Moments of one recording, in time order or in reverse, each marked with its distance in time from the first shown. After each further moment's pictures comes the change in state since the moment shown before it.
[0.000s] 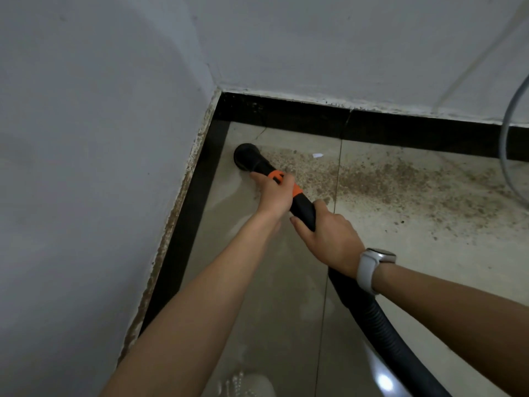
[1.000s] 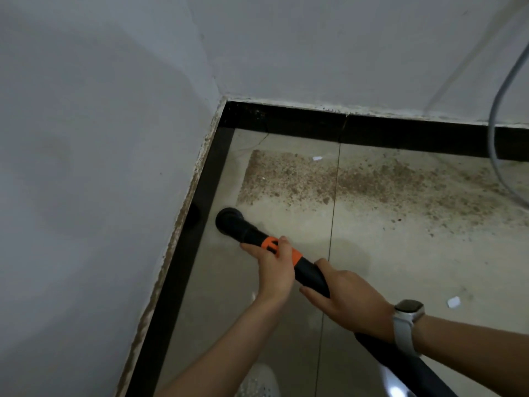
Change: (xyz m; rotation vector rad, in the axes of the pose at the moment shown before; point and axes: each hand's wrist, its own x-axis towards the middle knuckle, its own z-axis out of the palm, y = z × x) left_hand -0.096 -0.076 -0.013 0.024 0.162 -0.091; right_hand -0.090 0.023 0.006 -0.081 -0.304 -0.186
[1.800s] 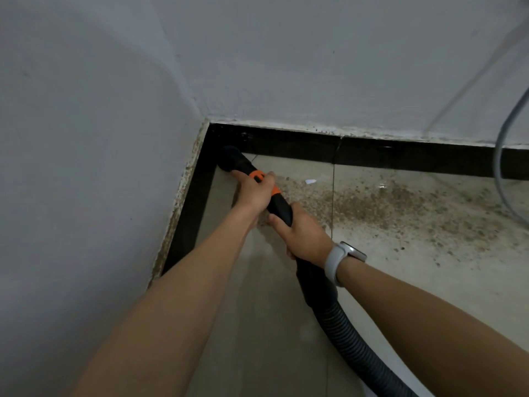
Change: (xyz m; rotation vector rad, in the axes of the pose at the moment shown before) left_hand 0.148 0.126 0.021 0.124 -0.091 0.218; right_hand 0.149 -0.018 -0.058 0.486 0.205 0.158
